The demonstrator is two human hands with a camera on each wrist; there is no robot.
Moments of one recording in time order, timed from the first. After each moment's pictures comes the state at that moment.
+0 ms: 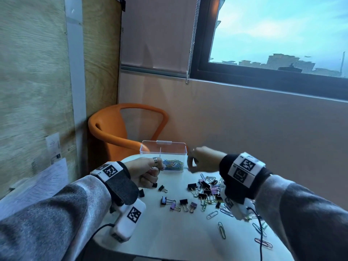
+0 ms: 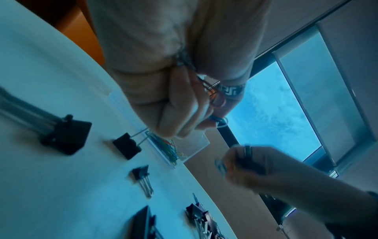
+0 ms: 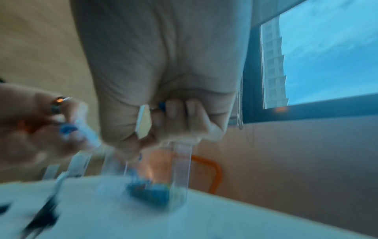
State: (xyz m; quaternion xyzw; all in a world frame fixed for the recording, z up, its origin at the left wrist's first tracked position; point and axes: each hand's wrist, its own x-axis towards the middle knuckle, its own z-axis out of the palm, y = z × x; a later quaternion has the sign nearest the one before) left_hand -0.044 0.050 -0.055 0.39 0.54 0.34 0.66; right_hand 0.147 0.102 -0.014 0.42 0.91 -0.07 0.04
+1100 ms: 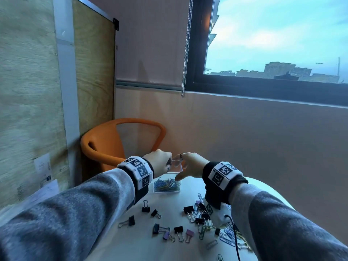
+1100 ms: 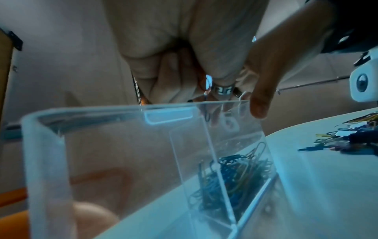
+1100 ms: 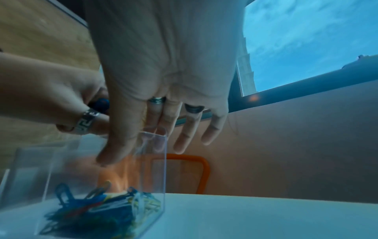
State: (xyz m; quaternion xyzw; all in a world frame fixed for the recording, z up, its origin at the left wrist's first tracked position) left_hand -0.010 0.124 -0.023 0.74 0.67 0.08 0.05; right_hand 0.133 0.166 -0.026 0.45 0.88 -0.15 -0.06
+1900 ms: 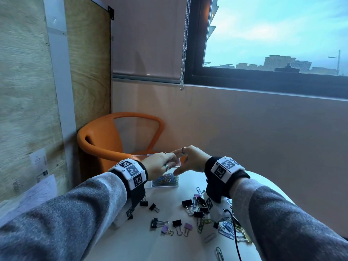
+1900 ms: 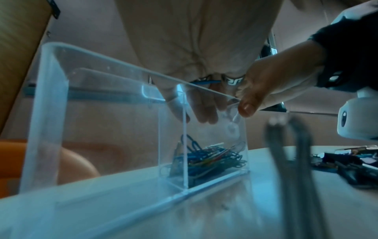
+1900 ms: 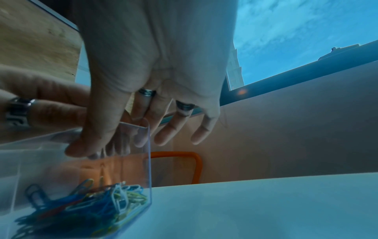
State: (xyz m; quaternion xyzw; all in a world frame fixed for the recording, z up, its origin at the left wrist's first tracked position) left_hand -0.019 0.125 -0.050 0.81 0.55 0.16 0.14; right_hand 0.144 0.172 -0.035 0.42 0.87 -0.22 -0.14
